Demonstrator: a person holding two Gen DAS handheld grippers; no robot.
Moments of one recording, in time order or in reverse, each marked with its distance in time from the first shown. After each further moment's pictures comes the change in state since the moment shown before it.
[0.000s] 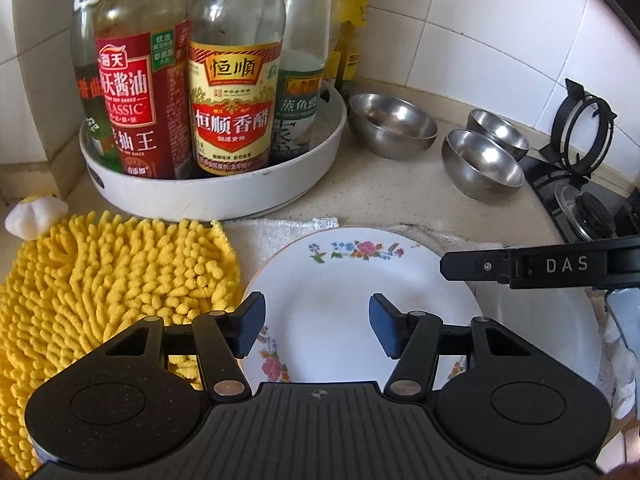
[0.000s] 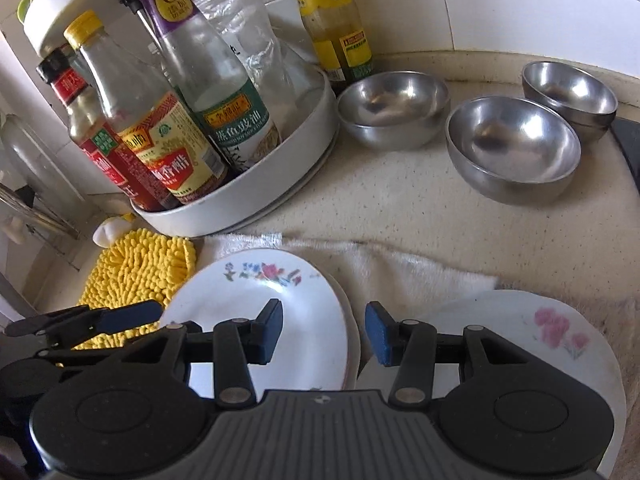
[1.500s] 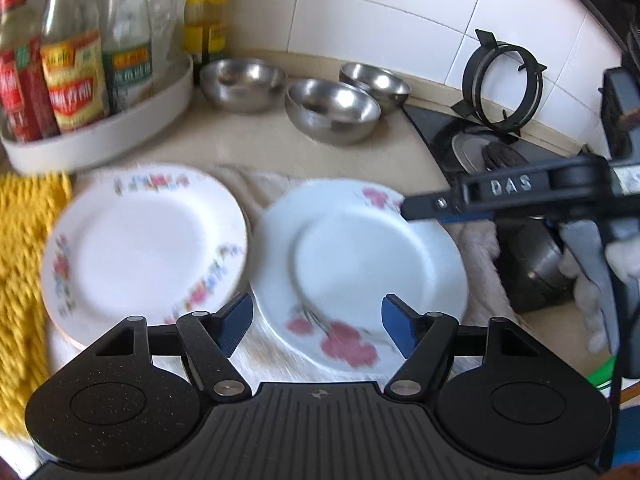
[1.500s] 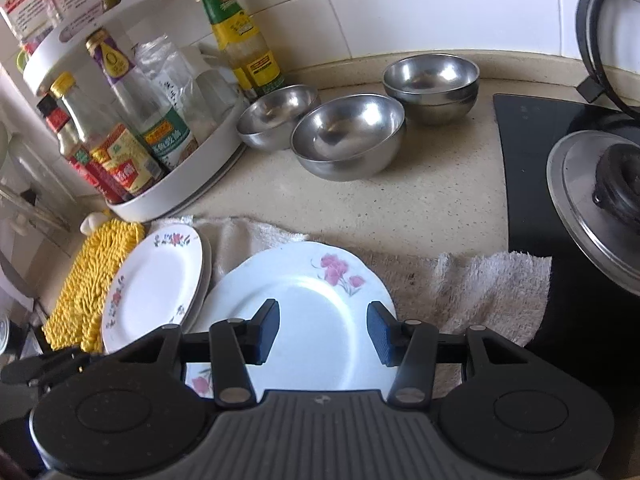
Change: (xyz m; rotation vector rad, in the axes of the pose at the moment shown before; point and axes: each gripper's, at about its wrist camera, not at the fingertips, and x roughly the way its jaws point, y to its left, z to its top) left arm -0.014 -0.157 -0.056 0.016 0.049 -0.081; right arm -0.084 -0.123 -0.035 -0.004 0.002 -0.004
